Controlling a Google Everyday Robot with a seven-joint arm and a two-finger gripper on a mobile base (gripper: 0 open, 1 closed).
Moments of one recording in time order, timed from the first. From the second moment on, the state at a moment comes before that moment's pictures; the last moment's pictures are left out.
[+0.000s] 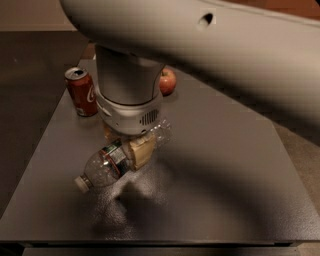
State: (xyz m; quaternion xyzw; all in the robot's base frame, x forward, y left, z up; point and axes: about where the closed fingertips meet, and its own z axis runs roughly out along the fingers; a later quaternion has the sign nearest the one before) arm 0.385 0.054 0.898 -0.92 0.39 0.02 0.06
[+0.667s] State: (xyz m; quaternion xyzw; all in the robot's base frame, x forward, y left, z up) arm 0.404 0.054 0.963 -0.90 0.42 0.03 0.11
